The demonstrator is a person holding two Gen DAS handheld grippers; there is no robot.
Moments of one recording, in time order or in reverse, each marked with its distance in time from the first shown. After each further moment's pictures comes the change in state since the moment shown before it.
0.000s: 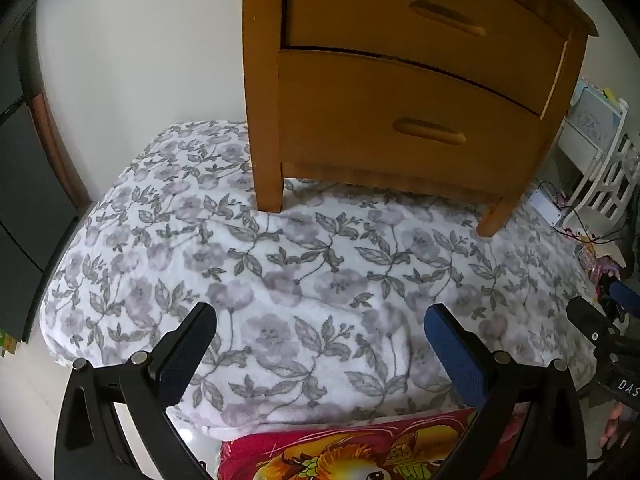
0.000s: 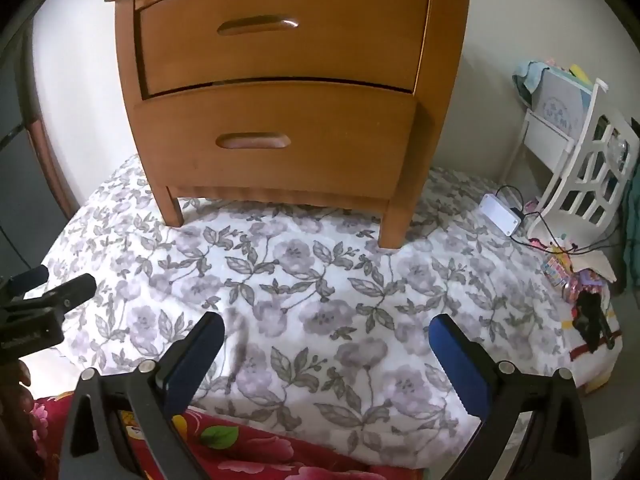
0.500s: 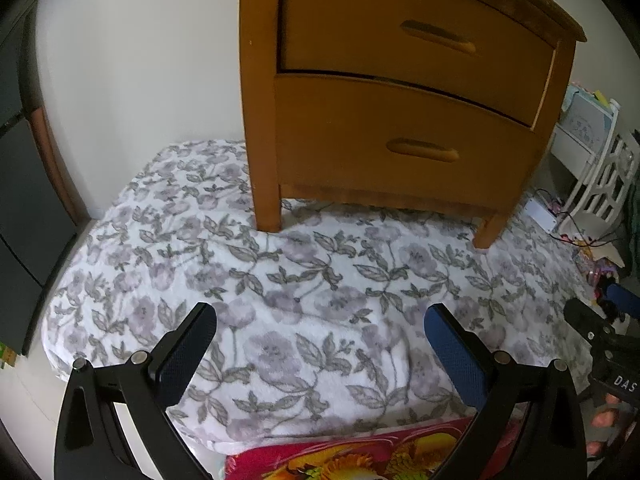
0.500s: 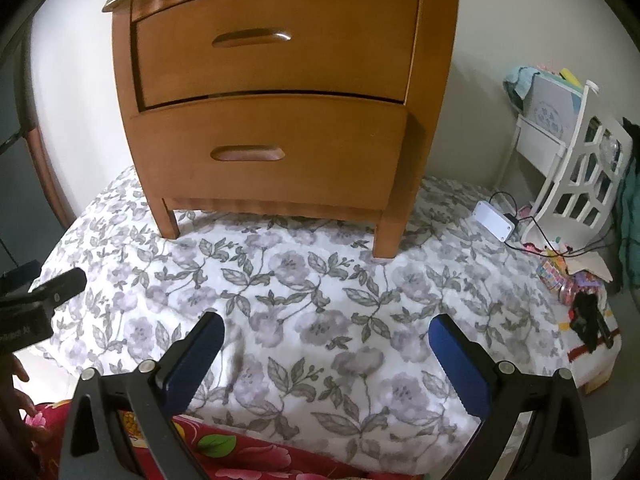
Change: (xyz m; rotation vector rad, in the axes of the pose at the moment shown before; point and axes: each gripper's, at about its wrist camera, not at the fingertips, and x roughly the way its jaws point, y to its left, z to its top) left arm -0.009 0.002 0.003 0.015 -0.053 -0.018; right arm -0.005 -0.005 0.000 0.028 -0.033 -0.011
